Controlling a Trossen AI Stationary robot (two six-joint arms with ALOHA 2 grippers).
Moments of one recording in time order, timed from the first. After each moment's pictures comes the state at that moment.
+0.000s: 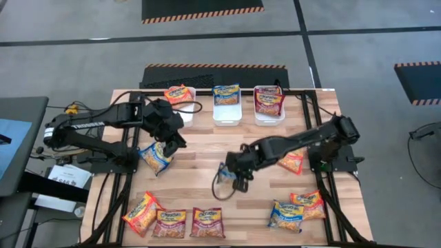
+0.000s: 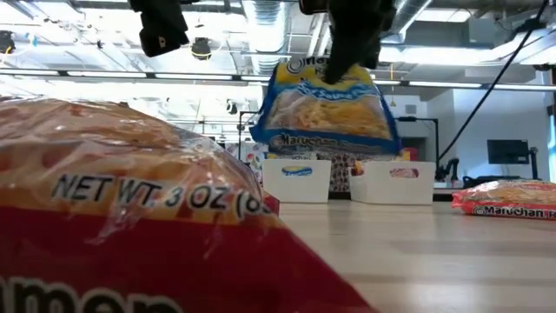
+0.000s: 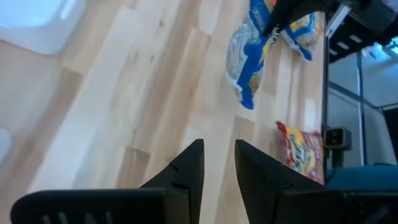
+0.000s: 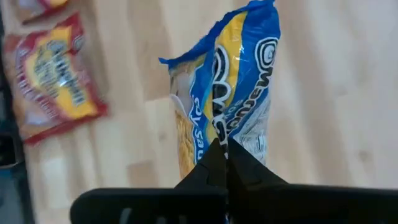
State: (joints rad) left arm 0.17 1.11 1.13 -0.79 0.24 -0.33; right arm 0.23 1.75 1.47 -0.81 0.05 0.48
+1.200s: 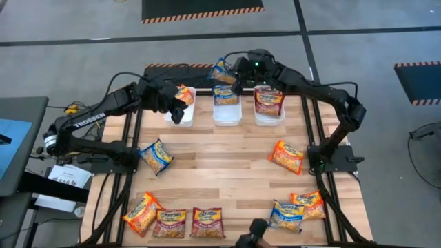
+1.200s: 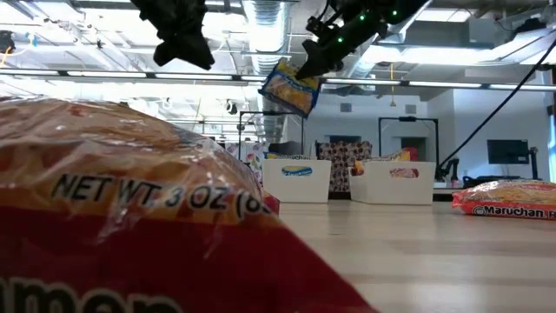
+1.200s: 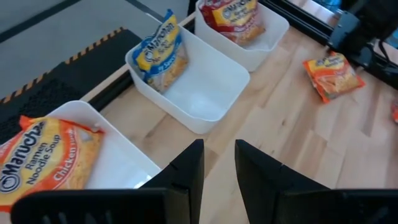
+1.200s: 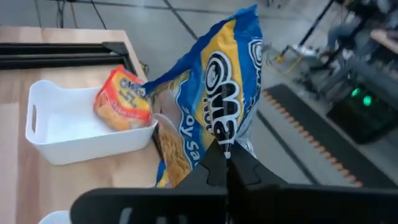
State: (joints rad) left arm 0.51 1.11 1.13 -0.61 0.01 -0.21; right arm -0.58 1.66 1.49 -0.20 0.04 -0.31
